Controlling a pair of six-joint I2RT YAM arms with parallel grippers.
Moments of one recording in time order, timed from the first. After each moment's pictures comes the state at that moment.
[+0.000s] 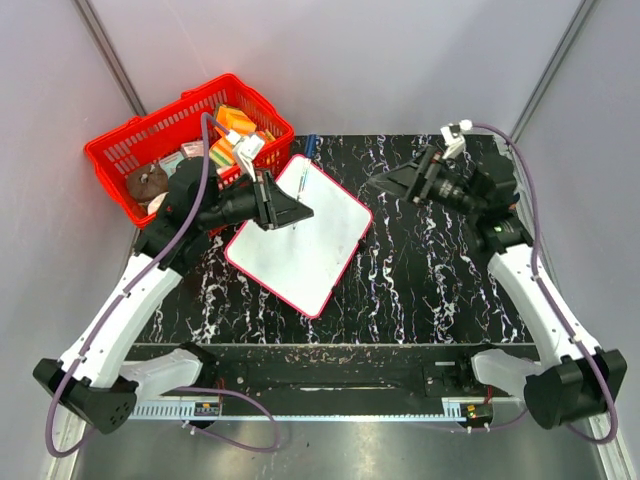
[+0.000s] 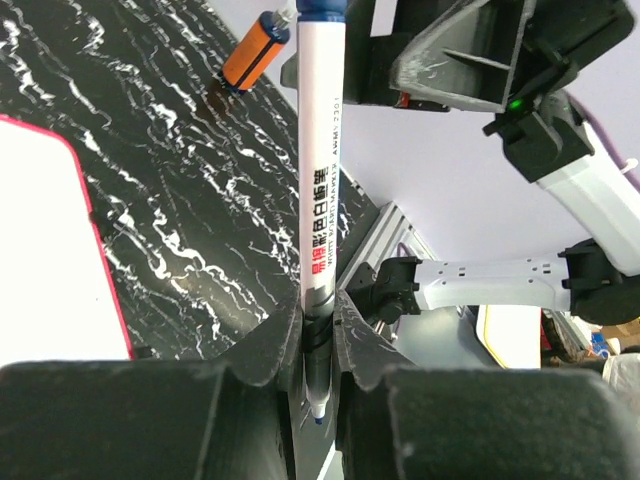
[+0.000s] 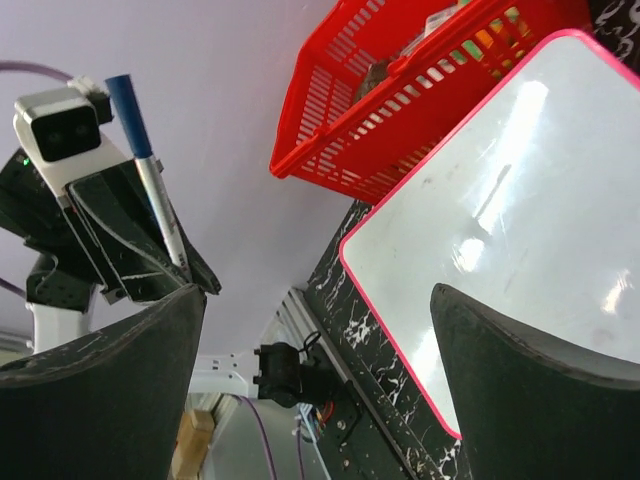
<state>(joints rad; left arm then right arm) -0.50 1.09 1.27 -0.37 0.65 -0.60 0.22 1.11 1.06 0.06 -0.75 0.92</state>
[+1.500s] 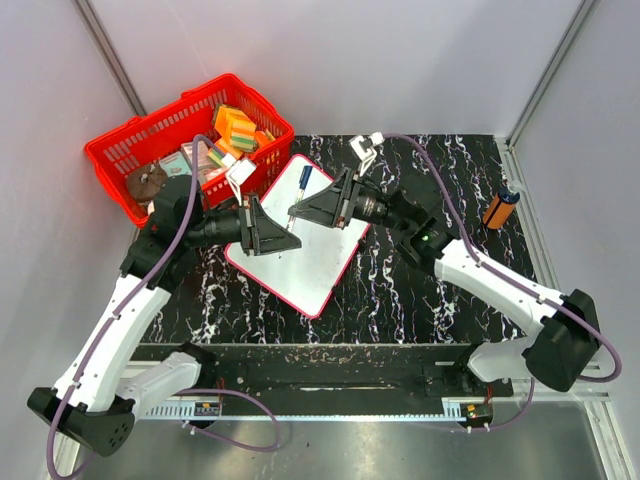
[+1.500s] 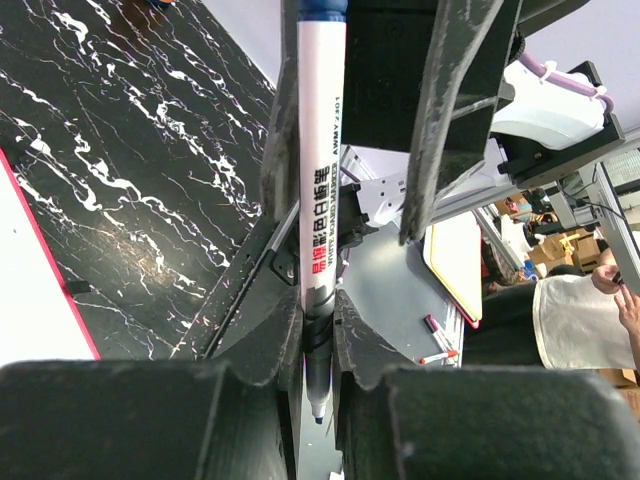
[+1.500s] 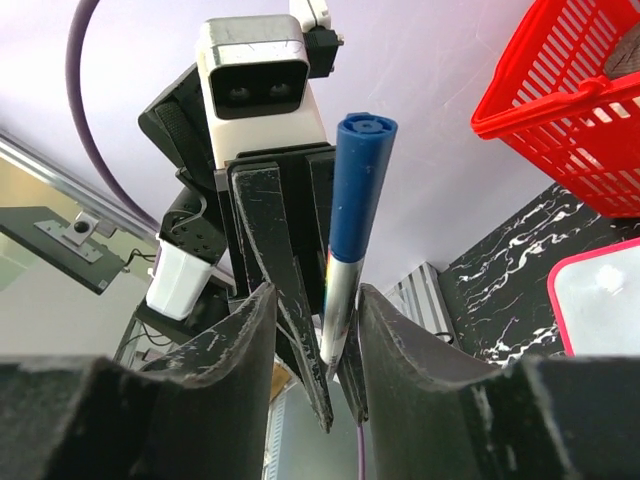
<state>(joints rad) -0.40 0.96 1.15 -0.45 0.90 -0.60 0.75 1.34 1.11 0.51 -0.60 1.03</state>
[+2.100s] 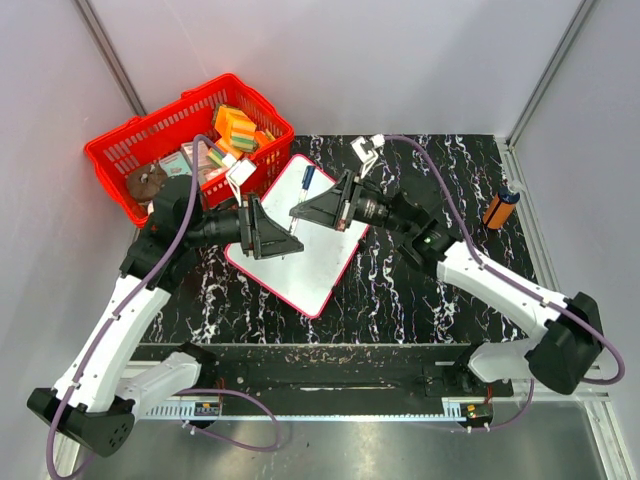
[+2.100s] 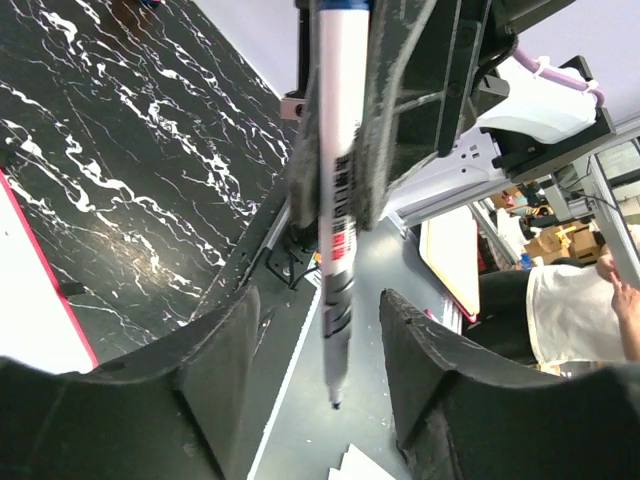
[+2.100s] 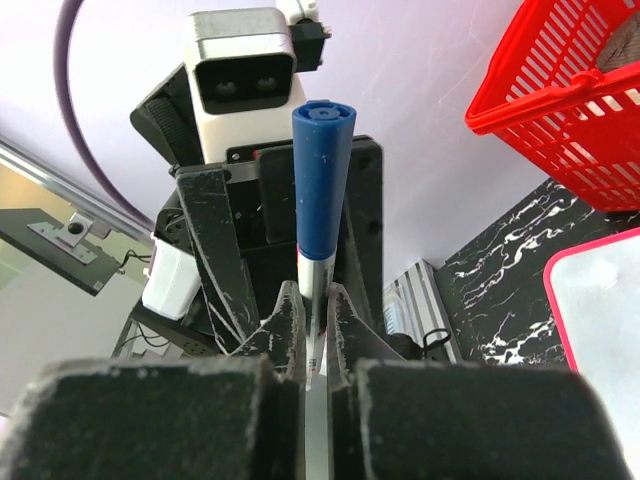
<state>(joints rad) -0.41 0.96 1.15 -0.45 0.92 -0.60 0.76 1.34 1.11 0.51 -0.59 1.03</state>
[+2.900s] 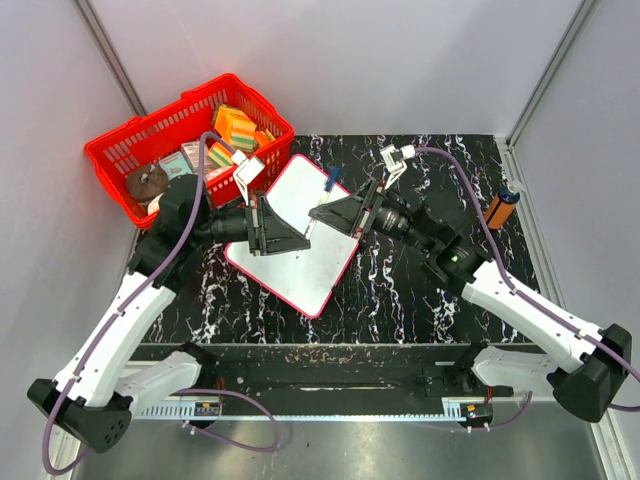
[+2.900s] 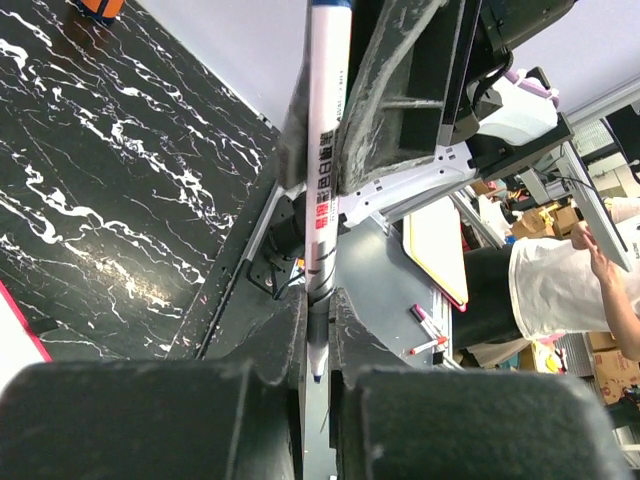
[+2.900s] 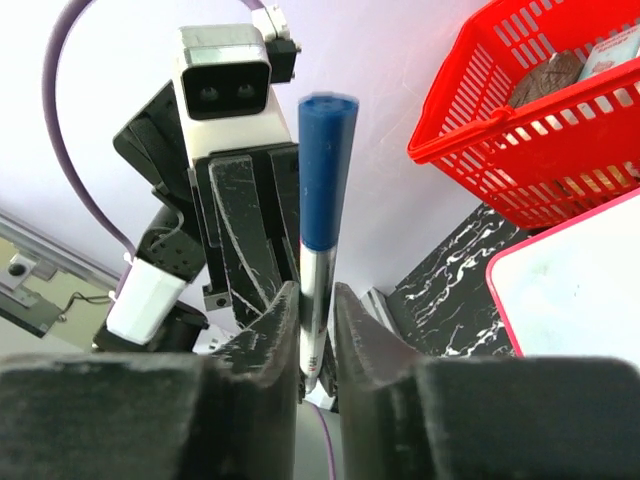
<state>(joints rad) -0.46 0.97 1.14 -0.32 0.94 -0.65 0.77 1.14 1.03 0.34 -0.39 0.93</state>
